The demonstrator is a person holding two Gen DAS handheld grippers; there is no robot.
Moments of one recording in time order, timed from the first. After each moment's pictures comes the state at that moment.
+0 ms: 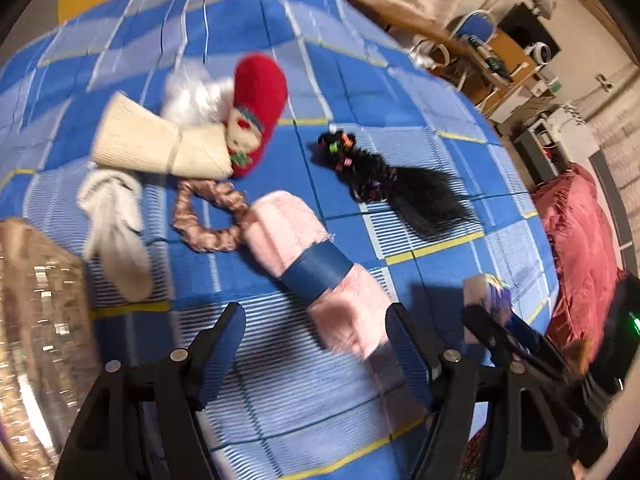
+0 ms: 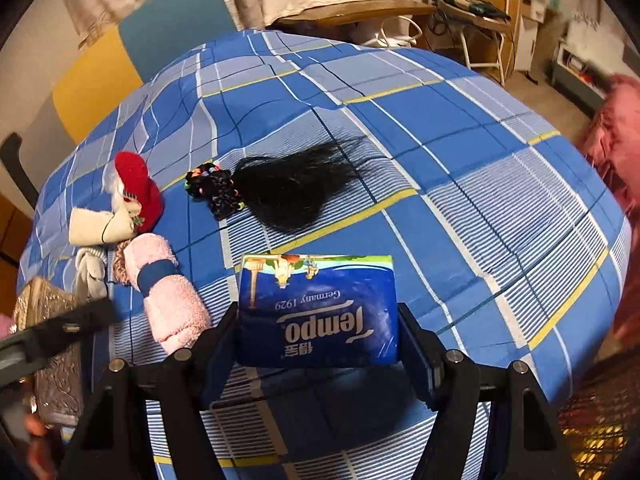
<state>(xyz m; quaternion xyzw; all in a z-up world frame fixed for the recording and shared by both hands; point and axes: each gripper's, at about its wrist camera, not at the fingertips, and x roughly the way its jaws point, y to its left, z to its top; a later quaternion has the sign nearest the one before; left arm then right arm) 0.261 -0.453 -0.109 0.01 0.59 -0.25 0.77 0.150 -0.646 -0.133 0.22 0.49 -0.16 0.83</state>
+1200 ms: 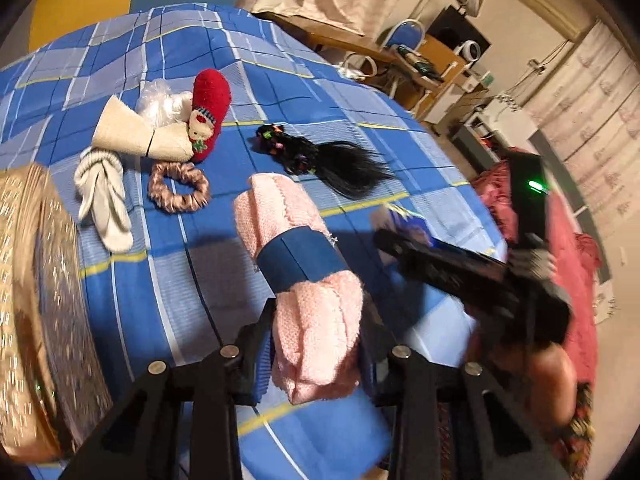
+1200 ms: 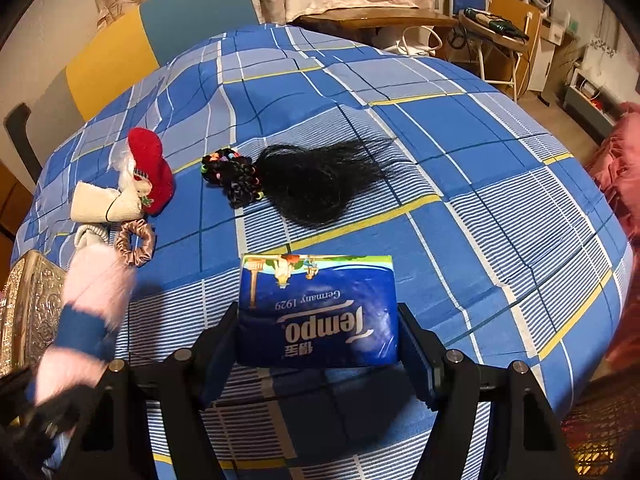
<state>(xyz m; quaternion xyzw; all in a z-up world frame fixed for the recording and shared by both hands) 0.171 -0.392 -0.072 -0.01 0.52 -0.37 0.77 0.156 -0.633 -0.131 0.18 0.48 -0.14 0.85</state>
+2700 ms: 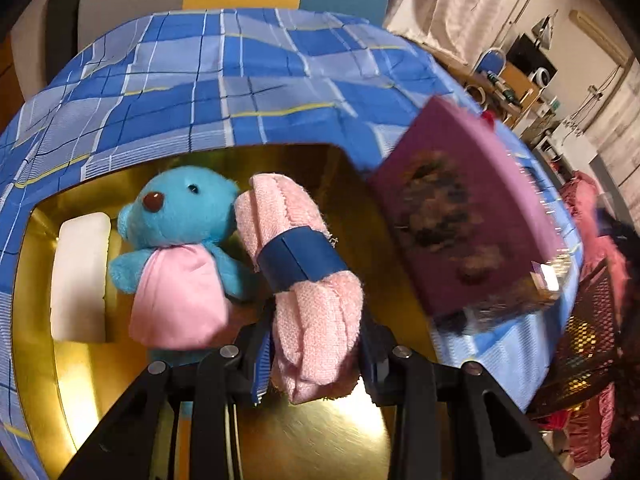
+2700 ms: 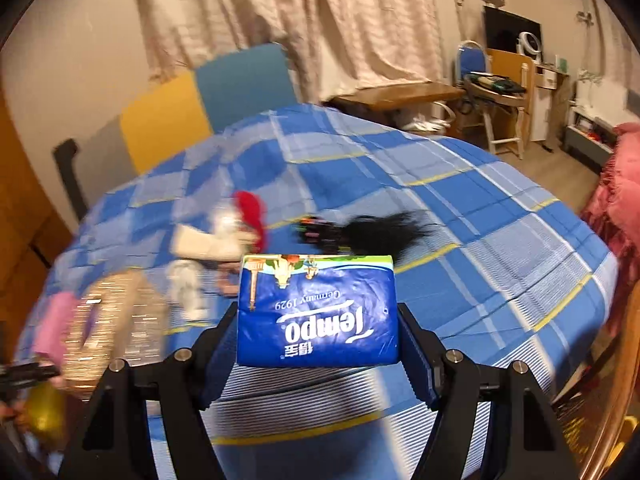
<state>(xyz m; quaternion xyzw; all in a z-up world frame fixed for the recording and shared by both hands) 0.255 -0.051 -0.116 0.02 0.52 -0.24 0.82 0.092 -0.527 -0.033 0.18 0.34 -0.10 0.92</state>
